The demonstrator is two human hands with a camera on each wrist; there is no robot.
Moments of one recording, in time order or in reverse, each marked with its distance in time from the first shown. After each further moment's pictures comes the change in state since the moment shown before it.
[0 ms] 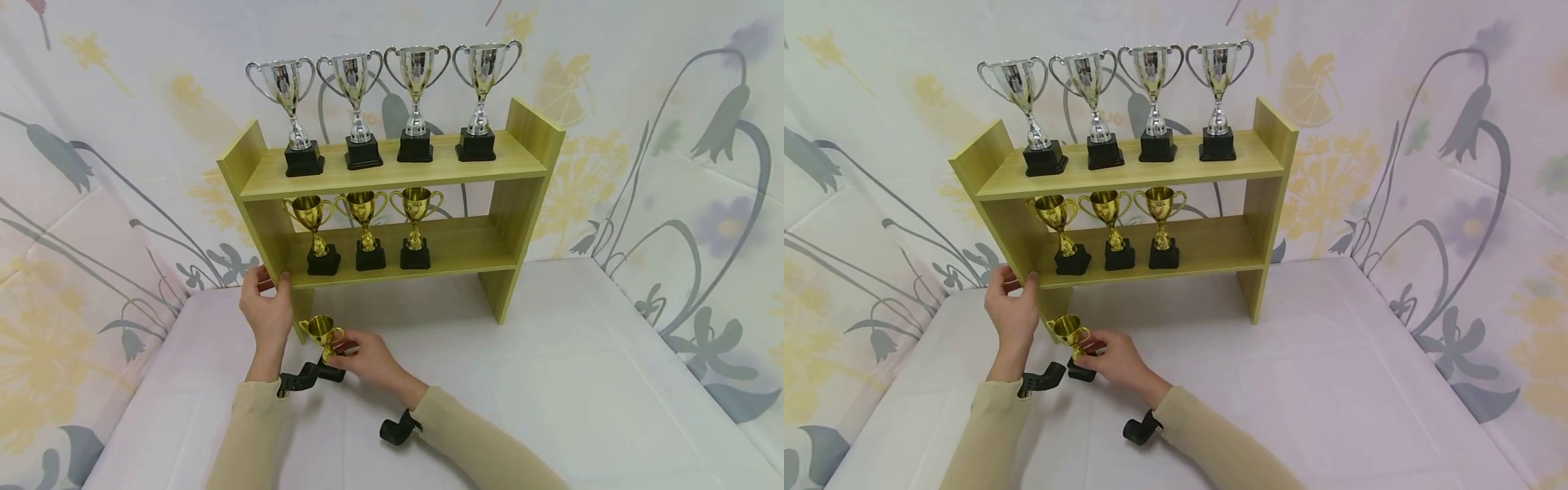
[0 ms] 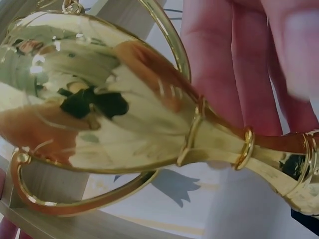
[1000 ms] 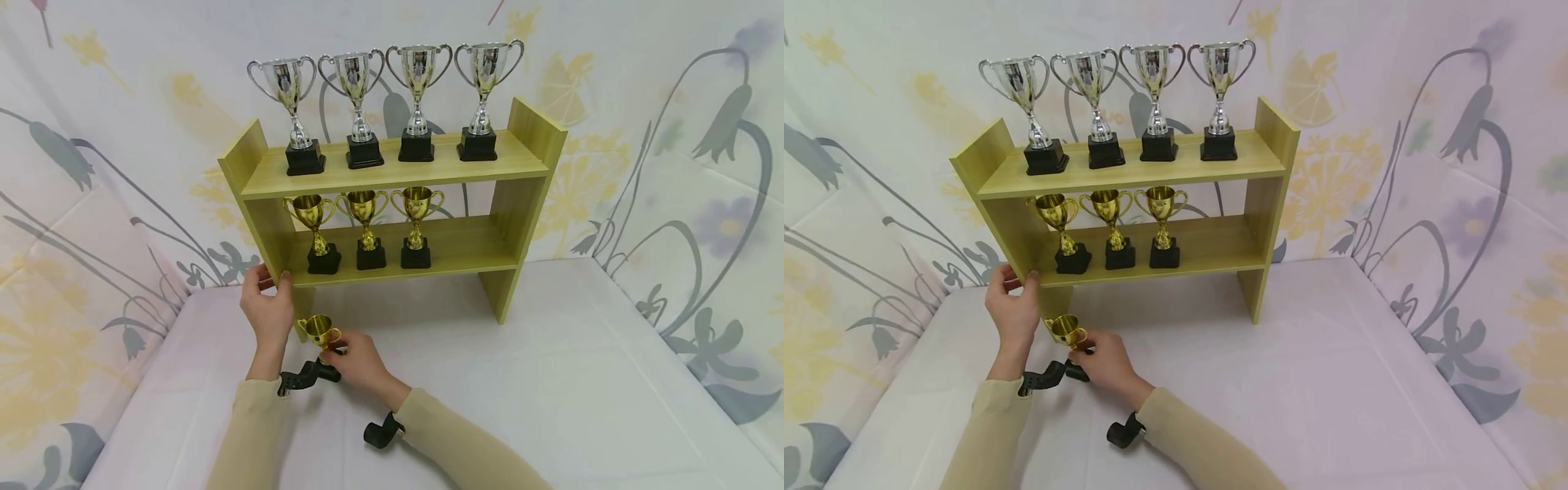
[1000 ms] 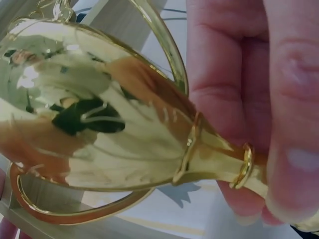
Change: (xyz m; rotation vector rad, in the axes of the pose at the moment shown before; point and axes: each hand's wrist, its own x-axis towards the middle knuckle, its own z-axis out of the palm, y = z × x) left_hand 0.001 0.001 -0.001 0.001 0.004 -0.007; right_hand 0.009 -0.002 0.023 -0.111 0.119 0.001
